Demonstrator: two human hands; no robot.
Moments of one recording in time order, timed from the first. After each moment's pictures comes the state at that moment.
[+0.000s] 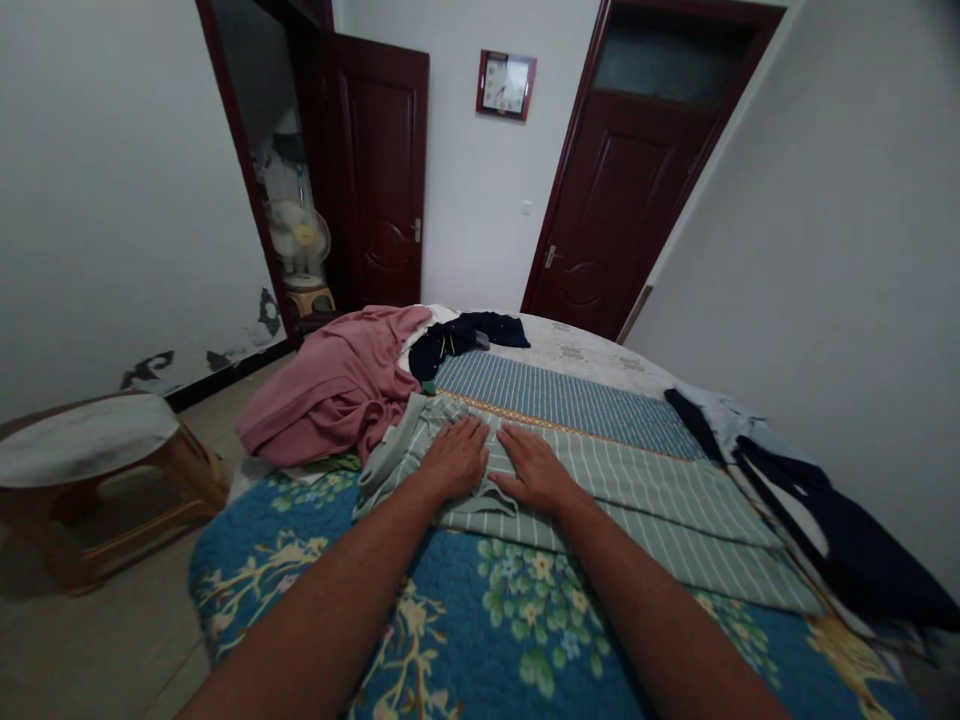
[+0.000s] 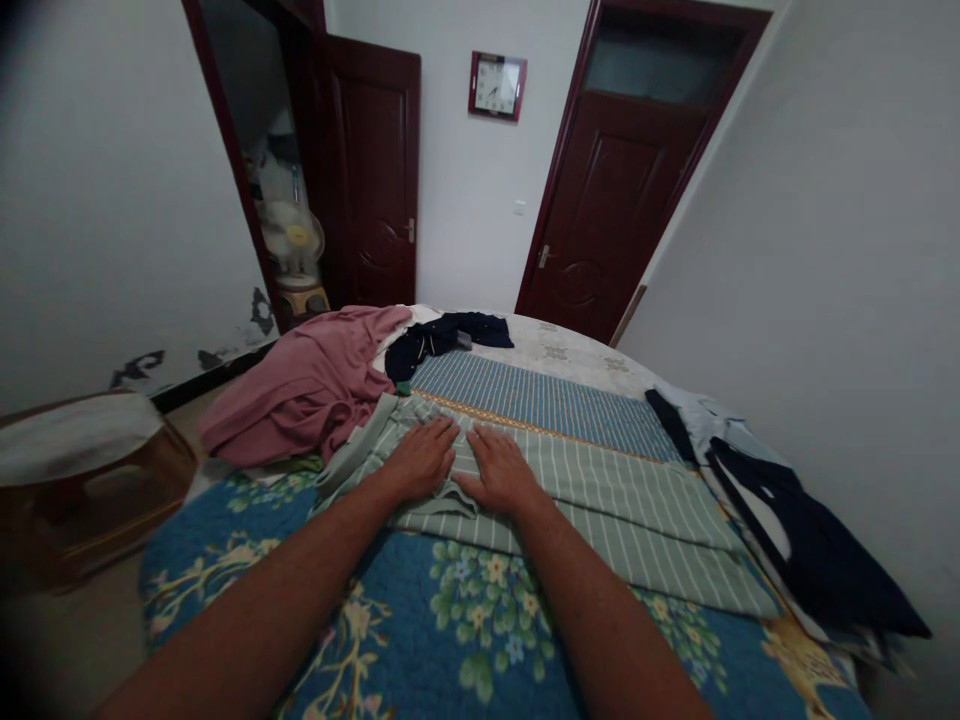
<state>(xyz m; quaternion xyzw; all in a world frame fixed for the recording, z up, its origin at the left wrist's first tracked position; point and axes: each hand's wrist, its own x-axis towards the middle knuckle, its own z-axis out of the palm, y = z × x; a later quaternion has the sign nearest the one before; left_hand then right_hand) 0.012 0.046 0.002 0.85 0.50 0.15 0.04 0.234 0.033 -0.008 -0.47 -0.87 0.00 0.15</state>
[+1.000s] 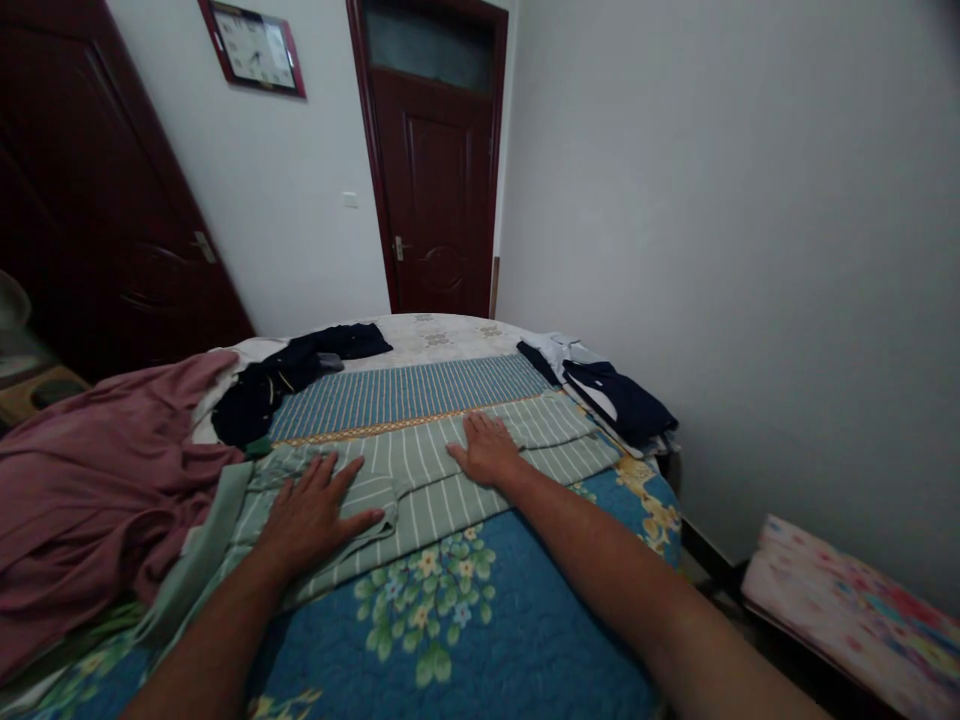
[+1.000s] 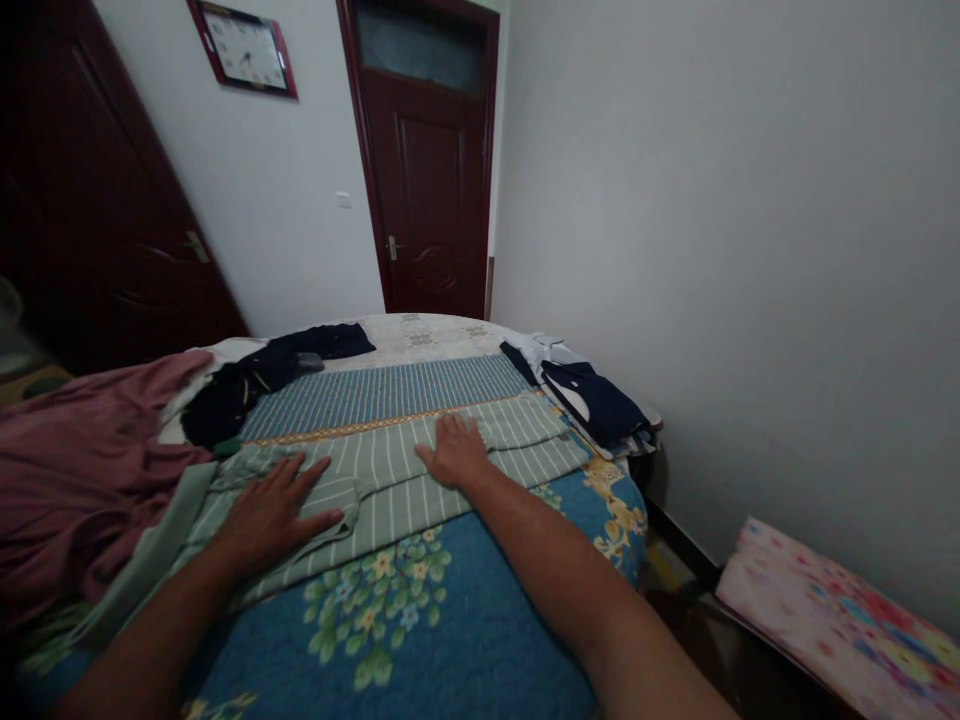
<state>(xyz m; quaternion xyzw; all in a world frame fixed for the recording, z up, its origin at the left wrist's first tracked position) 0.011 0.059 0.010 0.86 0.50 0.03 -0.02 0.340 -0.001 0.005 -0.72 -0.68 0.05 0.15</state>
